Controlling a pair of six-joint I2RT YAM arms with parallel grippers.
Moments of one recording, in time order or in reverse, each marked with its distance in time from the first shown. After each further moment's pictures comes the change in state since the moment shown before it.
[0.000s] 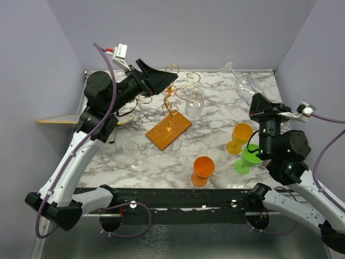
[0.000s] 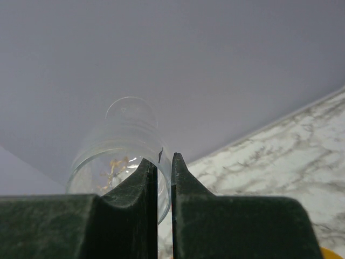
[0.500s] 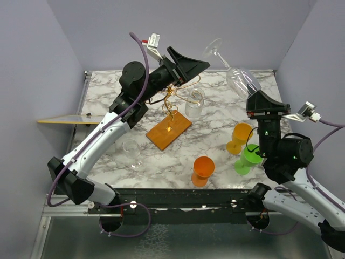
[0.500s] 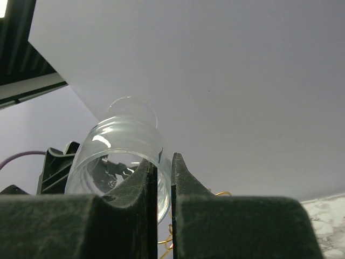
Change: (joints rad) left arm -0.160 0.315 0.131 0.277 -0.039 -0.225; right arm 0.000 0.009 -0.047 0.427 -0.348 0.054
